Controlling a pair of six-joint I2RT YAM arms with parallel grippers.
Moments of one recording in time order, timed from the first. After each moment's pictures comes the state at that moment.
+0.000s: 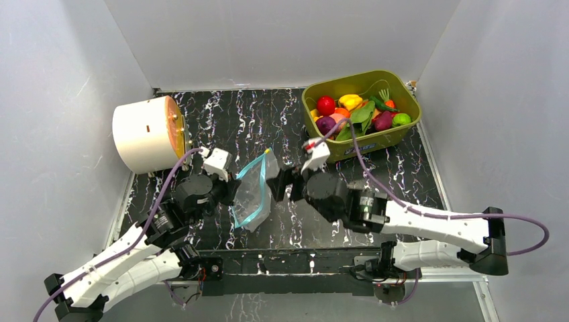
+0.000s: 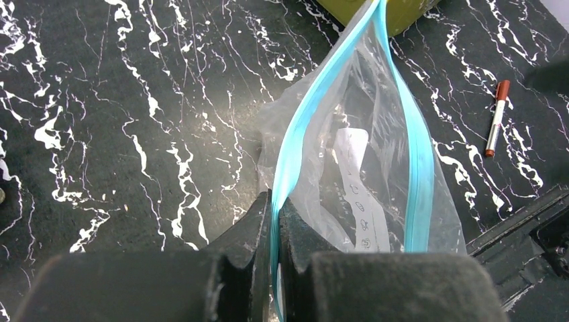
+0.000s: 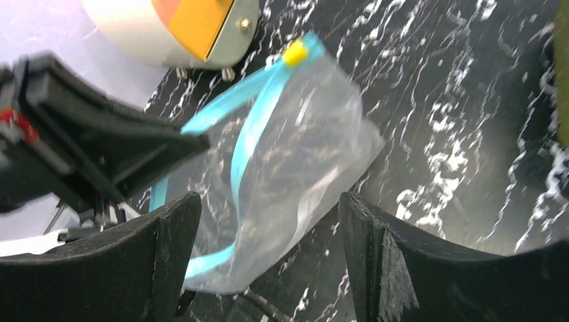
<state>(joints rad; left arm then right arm) -0.89 0.65 0.72 -0.51 -0.35 -0.29 1.31 1.07 0.94 -0.19 0.63 0.62</state>
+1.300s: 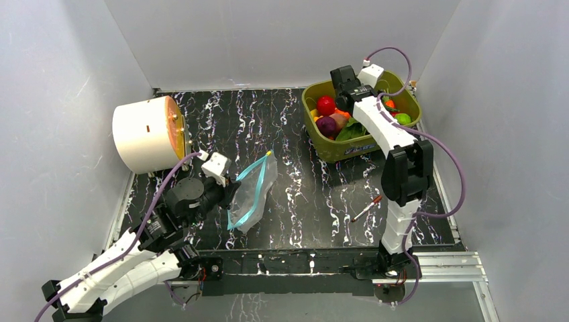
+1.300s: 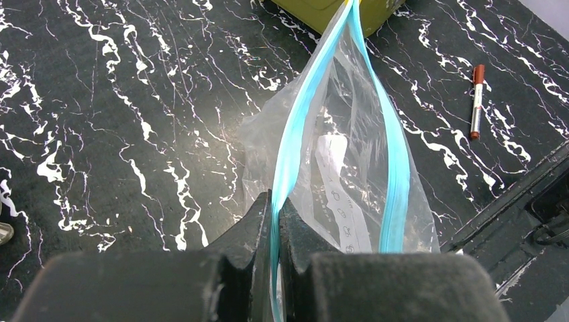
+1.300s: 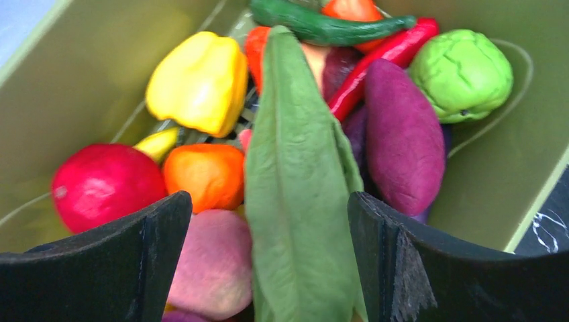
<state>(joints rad) -0.89 0.57 0.71 -0.50 -0.27 -0.18 0.31 1.93 1.79 -0.69 0.73 0.66</state>
